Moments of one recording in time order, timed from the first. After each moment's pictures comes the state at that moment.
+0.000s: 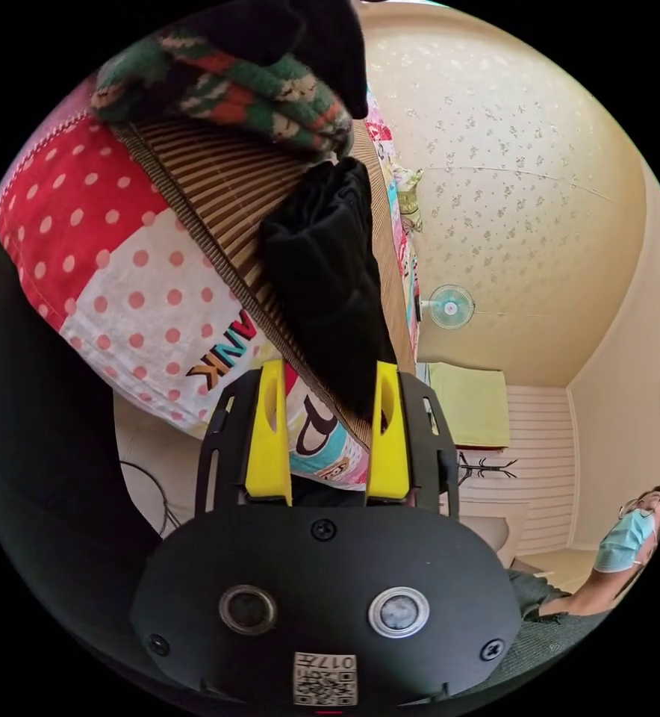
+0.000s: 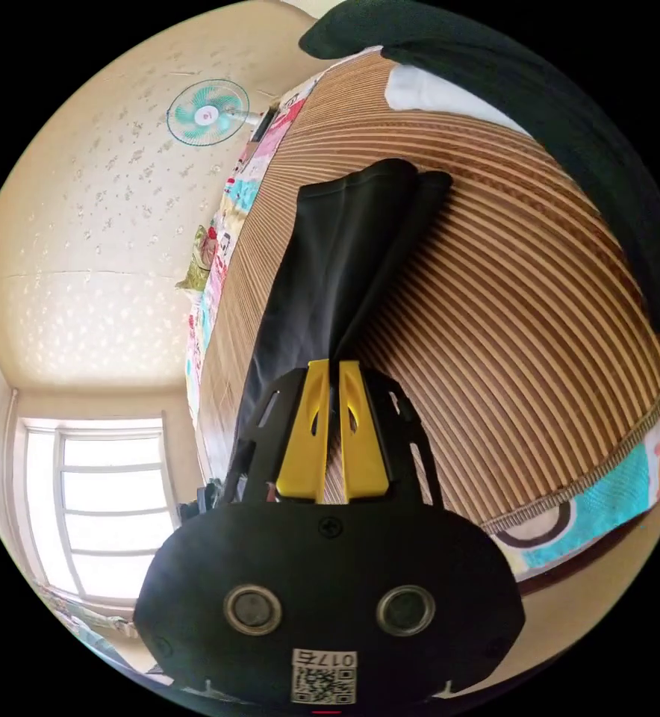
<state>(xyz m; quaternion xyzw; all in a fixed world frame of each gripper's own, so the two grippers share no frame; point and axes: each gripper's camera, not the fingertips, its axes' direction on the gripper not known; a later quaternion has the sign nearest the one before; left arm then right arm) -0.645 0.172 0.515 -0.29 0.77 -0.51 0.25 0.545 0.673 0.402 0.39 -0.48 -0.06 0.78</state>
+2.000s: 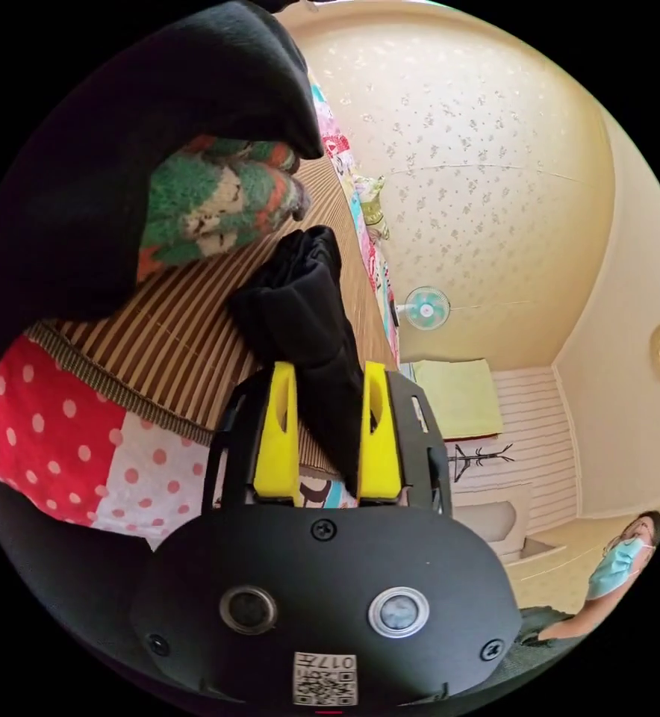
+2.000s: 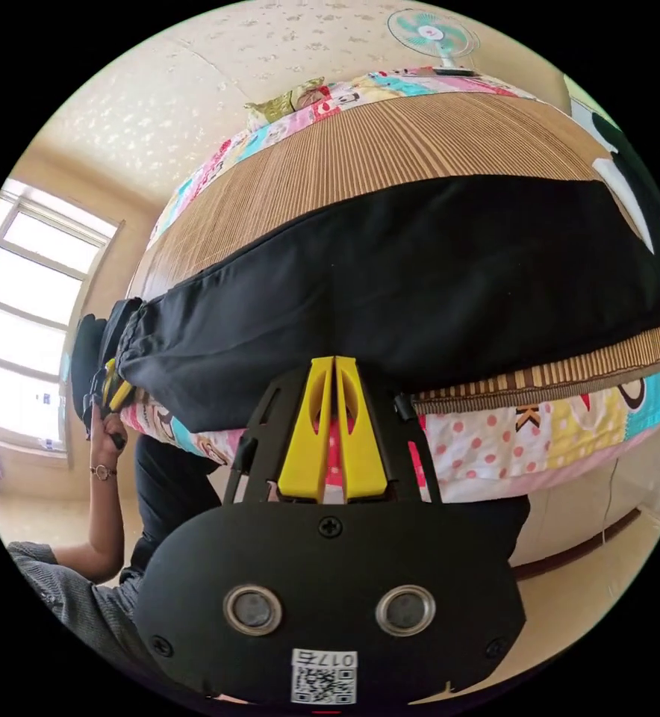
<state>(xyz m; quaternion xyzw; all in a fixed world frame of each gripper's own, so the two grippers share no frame) -0.624 0.193 0.654 -0.22 0.79 -0.51 0.27 0.468 0.628 0.695 0.45 -0.21 -0.28 0.82</state>
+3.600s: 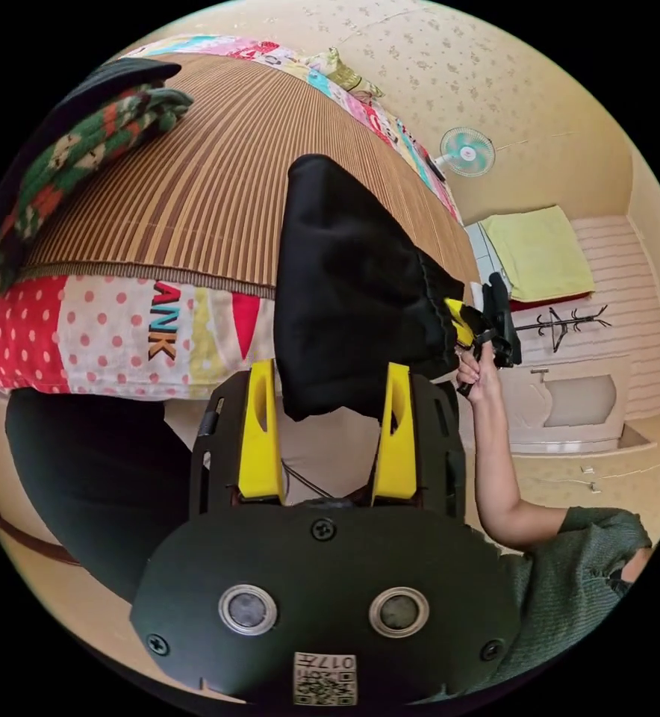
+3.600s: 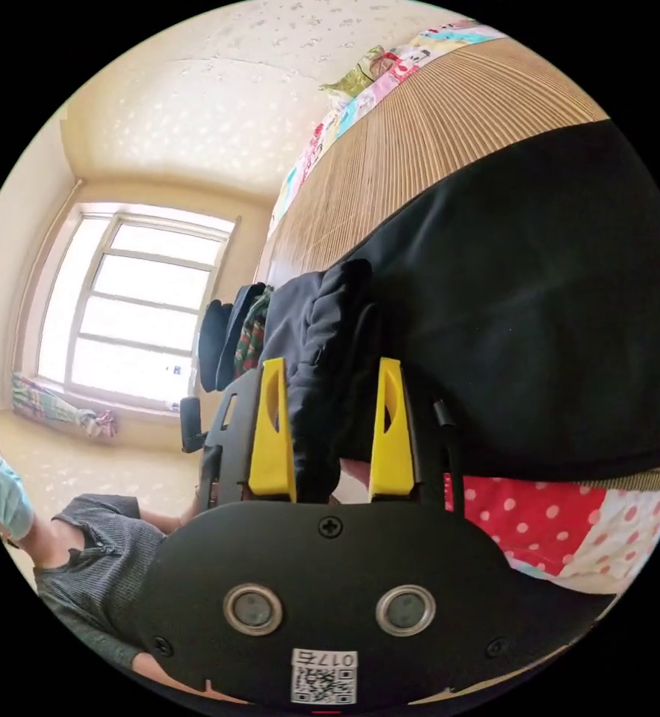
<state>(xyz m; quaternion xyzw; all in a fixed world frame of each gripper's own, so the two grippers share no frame) -0.521 0.162 0.419 -0.24 0.84 -0.23 0.42 0.490 0.537 0.748 0.28 -0.39 -0.42 0.77</state>
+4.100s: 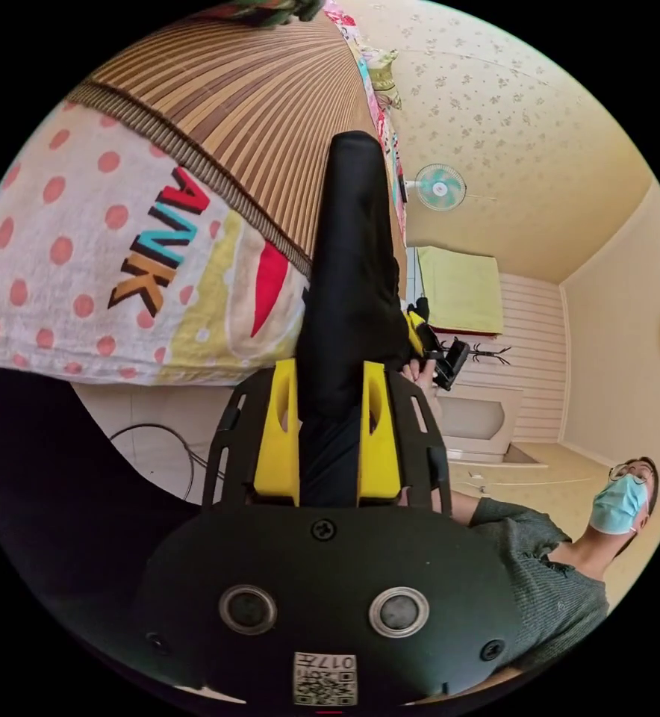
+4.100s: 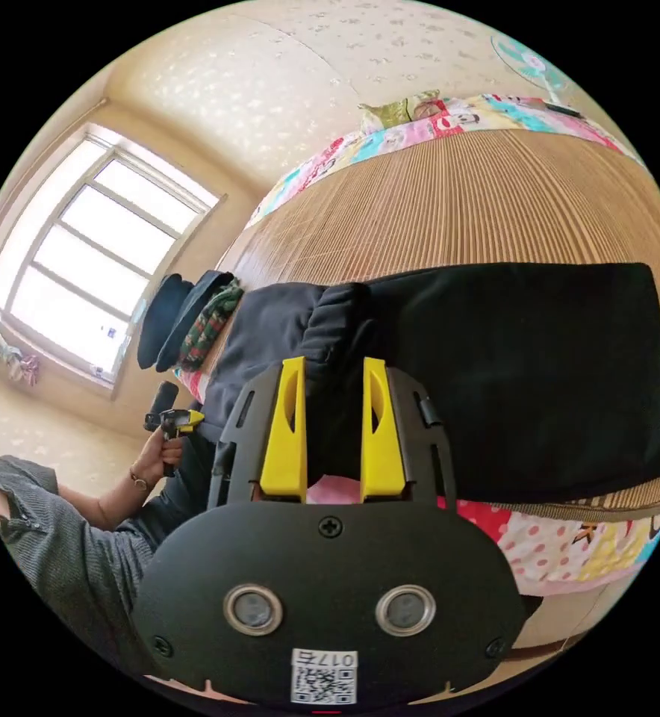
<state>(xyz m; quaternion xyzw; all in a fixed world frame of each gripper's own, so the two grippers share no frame) -0.429 0.239 0.498 -0.26 0.90 -0.29 0.20 0.460 0.647 0.766 0.46 -0.24 -0.45 0.72</state>
